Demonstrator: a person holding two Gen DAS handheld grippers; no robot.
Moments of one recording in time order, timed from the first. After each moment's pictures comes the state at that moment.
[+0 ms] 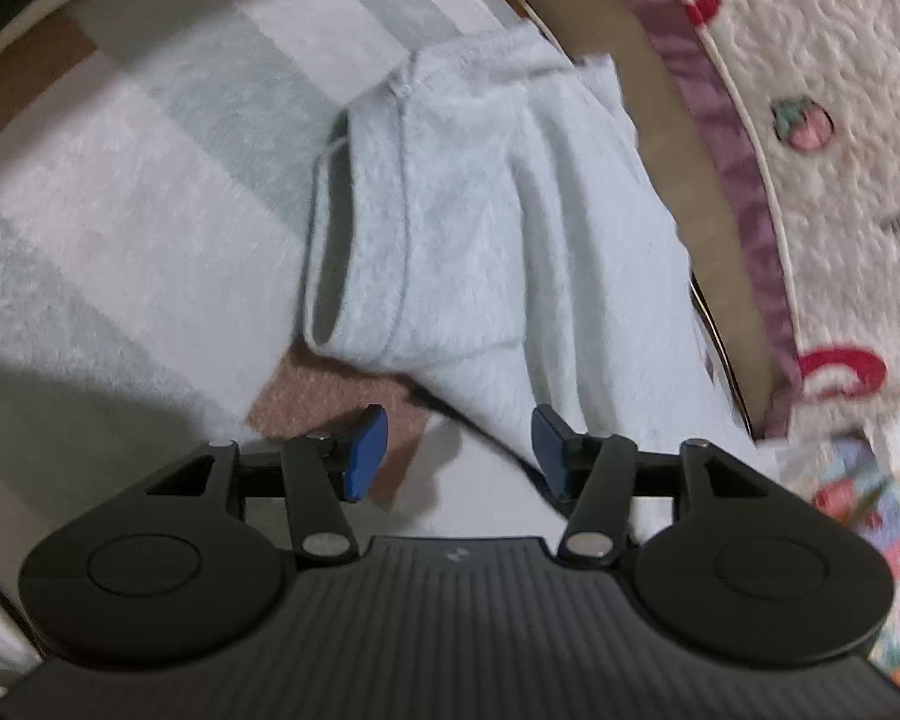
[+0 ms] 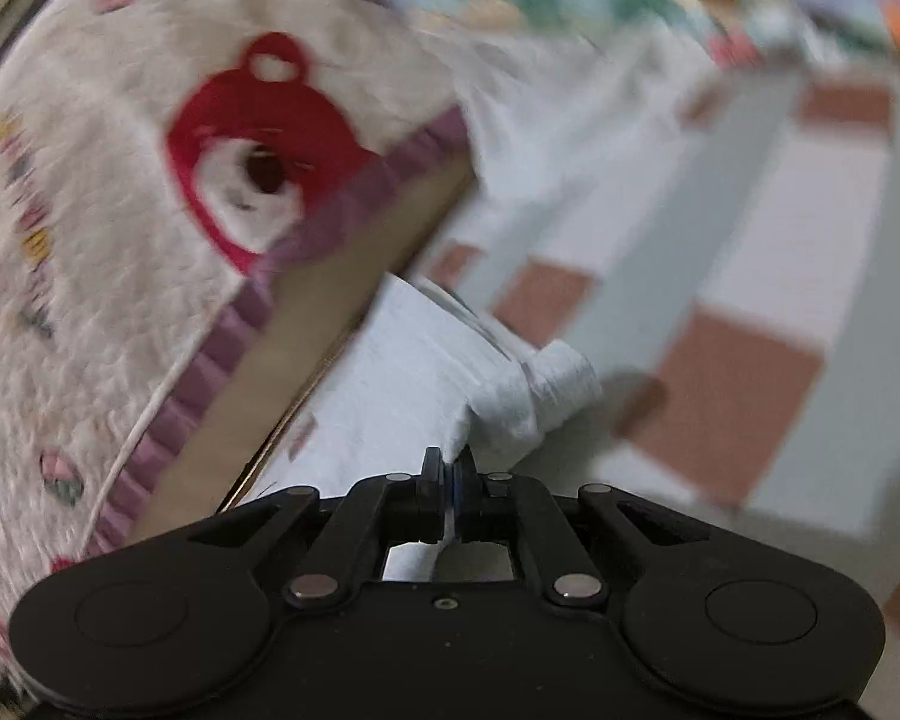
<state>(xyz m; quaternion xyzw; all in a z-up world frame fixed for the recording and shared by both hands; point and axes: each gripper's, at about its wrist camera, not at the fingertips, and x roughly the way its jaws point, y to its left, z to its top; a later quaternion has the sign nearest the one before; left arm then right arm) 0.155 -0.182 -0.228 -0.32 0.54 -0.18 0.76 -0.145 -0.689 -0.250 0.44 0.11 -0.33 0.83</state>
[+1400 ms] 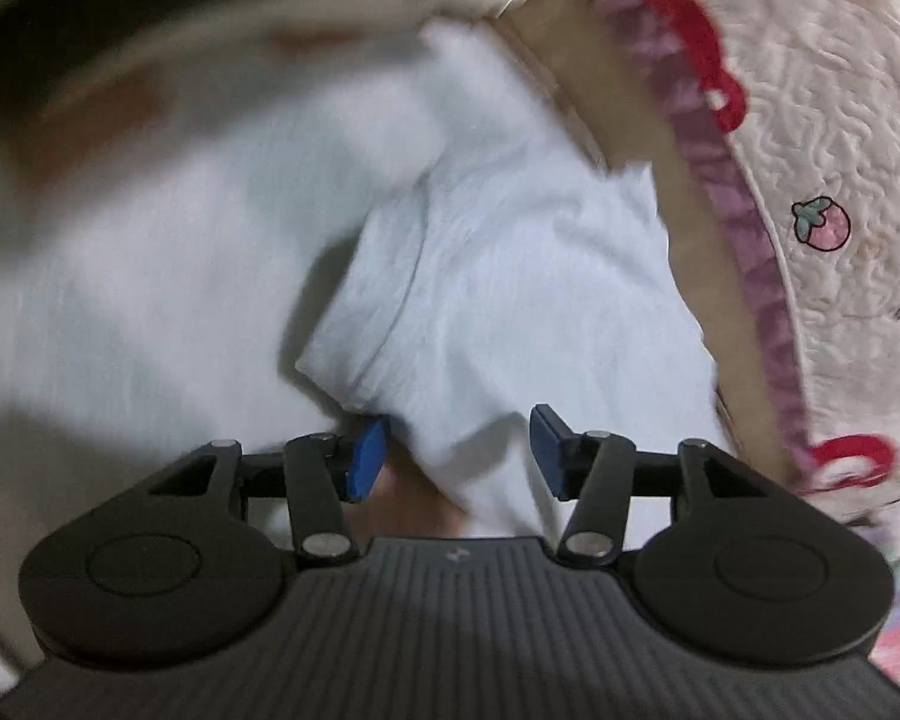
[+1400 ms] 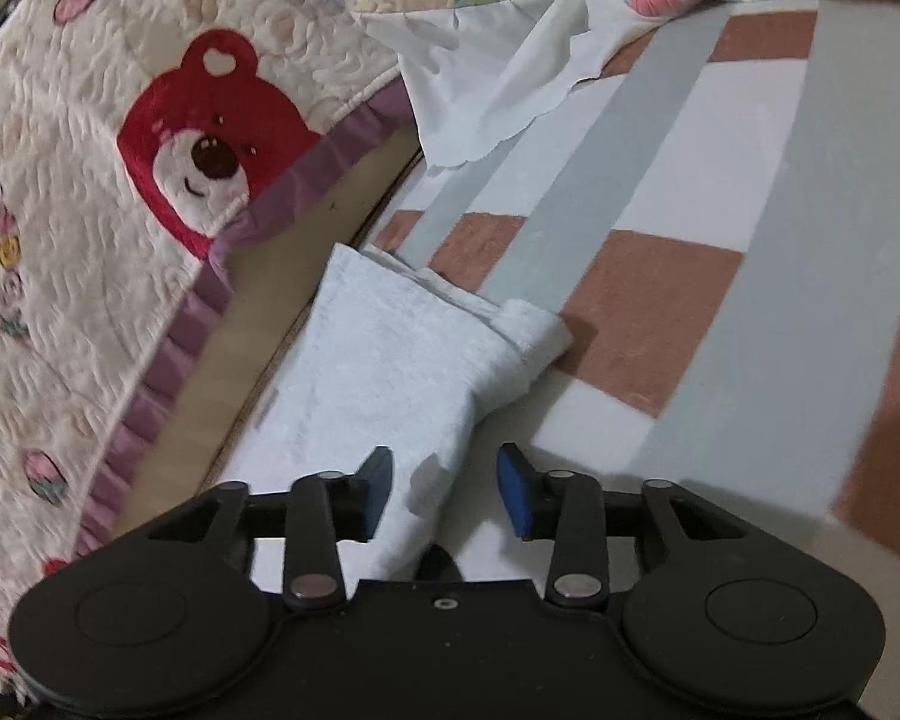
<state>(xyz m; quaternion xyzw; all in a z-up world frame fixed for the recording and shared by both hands) 0.167 -0.167 -0.226 -0.35 0.47 -0.14 0.80 -0.168 -0.678 -0.285 0.51 0.11 -0.34 0.78</state>
